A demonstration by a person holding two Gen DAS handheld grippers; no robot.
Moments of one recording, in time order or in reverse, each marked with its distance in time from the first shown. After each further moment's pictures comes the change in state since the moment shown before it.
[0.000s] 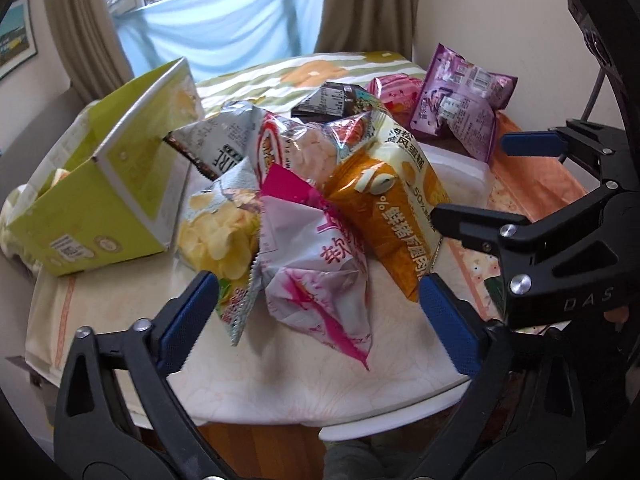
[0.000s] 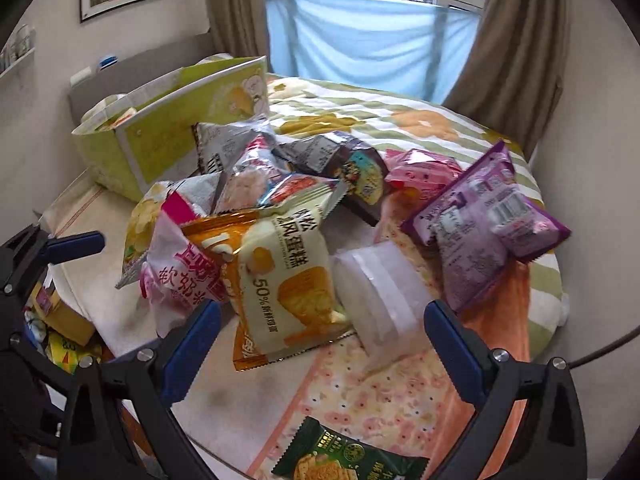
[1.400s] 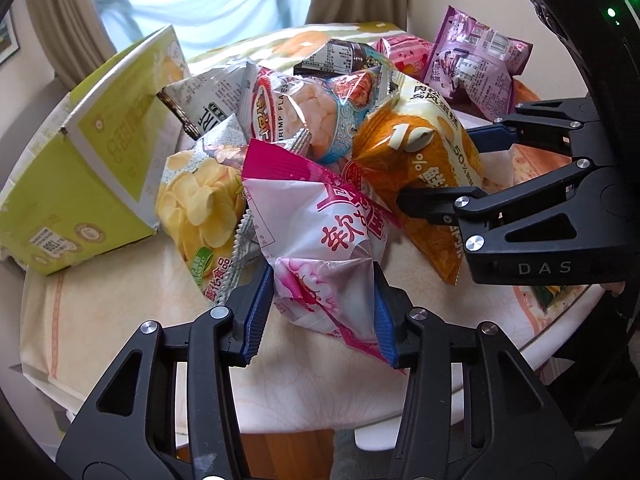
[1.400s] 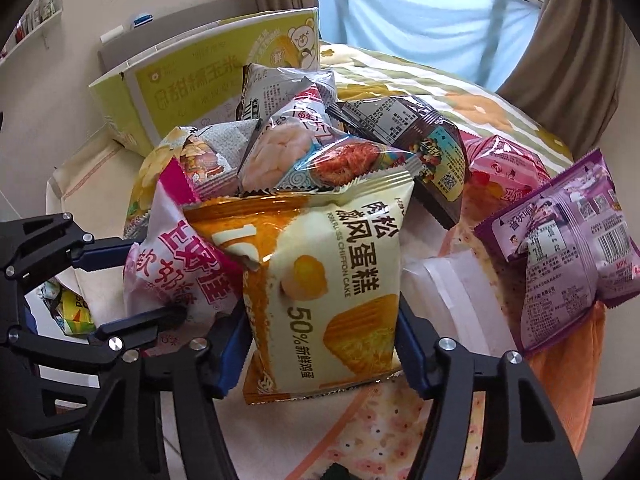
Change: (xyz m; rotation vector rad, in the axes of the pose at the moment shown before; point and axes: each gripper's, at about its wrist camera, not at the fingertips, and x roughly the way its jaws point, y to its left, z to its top) left arm 0.030 0.016 0.000 0.026 0.096 -0.024; right arm 0.057 0.021 0.014 -0.092 0.117 0.117
